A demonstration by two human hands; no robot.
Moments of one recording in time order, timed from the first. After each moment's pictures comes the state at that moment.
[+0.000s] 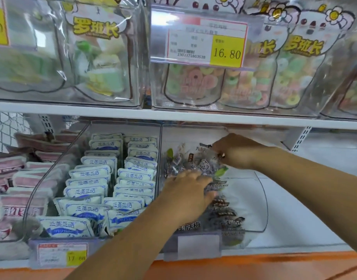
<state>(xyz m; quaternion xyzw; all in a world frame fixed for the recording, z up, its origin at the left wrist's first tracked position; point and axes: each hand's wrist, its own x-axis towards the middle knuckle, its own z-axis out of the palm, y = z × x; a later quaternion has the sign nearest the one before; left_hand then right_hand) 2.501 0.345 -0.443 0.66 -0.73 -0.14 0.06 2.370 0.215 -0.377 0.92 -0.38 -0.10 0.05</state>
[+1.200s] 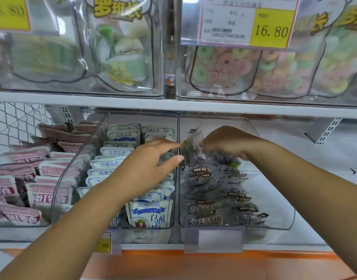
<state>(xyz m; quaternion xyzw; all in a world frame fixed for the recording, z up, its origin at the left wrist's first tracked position) 2.603 0.376 -0.410 0.67 -0.69 -0.10 0.25 2.429 0.221 -0.392 0.81 -0.49 0.04 -0.32</state>
